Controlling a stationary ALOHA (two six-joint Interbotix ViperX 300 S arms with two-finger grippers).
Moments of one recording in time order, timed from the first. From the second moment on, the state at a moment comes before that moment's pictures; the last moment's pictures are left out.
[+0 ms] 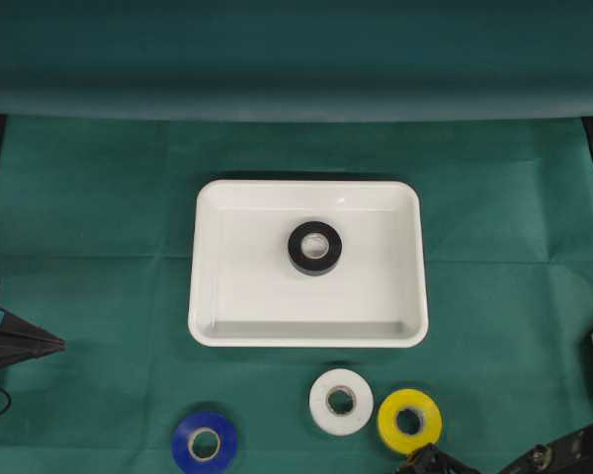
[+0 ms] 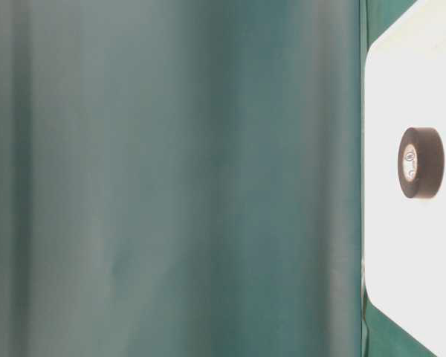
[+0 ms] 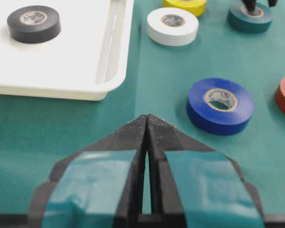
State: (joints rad) left arm 0.01 -1.44 1.58 -0.02 0.03 -0.04; right arm 0.48 0.09 0.81 -0.44 -0.05 0.37
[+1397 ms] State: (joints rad) left arm 0.01 -1.44 1.58 -0.02 0.03 -0.04; right arm 0.49 0.13 0.75 -0.44 0.02 0.37
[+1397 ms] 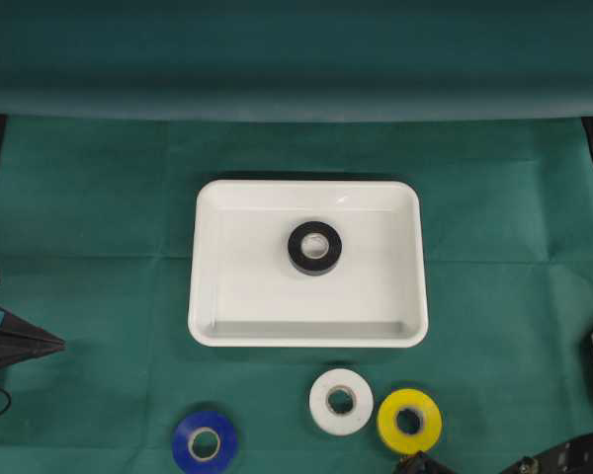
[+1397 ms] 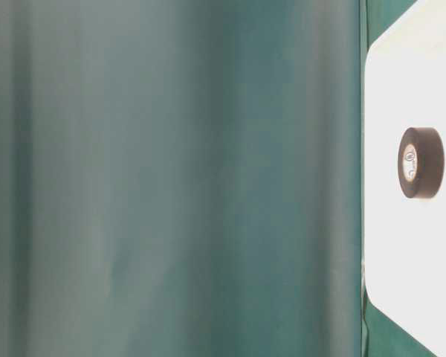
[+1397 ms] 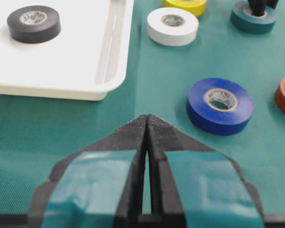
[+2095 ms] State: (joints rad) left arm 0.01 -1.44 1.58 -0.02 0.03 -0.04; right arm 0.51 0.08 0.62 -0.44 0.19 0.37
